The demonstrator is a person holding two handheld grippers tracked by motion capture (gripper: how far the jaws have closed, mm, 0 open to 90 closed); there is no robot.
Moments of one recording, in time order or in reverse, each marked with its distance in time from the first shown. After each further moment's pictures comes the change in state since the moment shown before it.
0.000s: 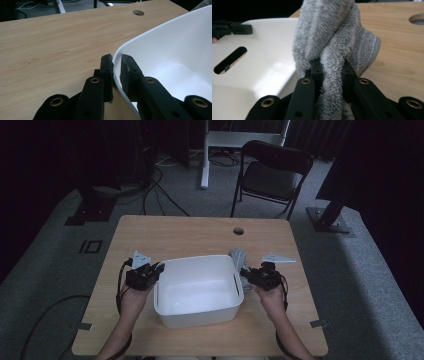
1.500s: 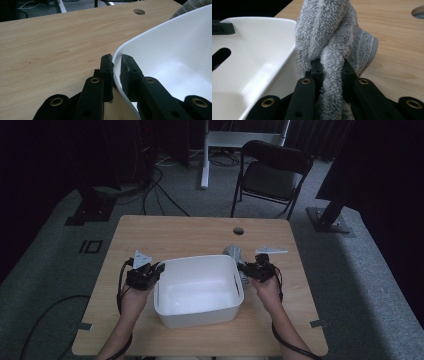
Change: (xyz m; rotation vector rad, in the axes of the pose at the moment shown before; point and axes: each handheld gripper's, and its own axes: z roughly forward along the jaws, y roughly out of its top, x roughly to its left) left arm -0.002 0.001 0.001 0.008 0.009 0.005; right arm -0.018 0.014 0.029 0.070 -0.007 0.022
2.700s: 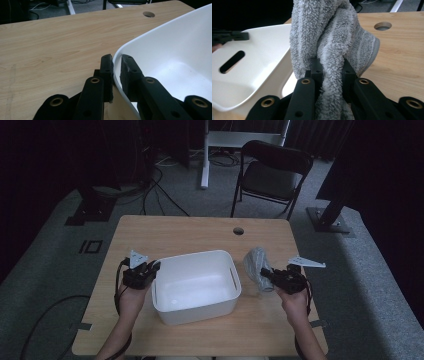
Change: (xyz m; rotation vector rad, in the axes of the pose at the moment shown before) left arm 0.008 -0.001 -0.004 -0.015 0.063 -0.021; right arm 0.000 -0.021 -0.094 -0.138 -0.054 0.011
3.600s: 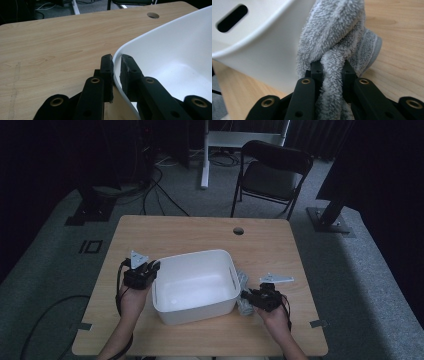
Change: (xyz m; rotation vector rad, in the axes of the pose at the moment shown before) left arm -0.005 0.000 0.000 -0.001 0.031 -0.012; right arm 0.039 -0.053 0.045 0.192 0.047 -0.047
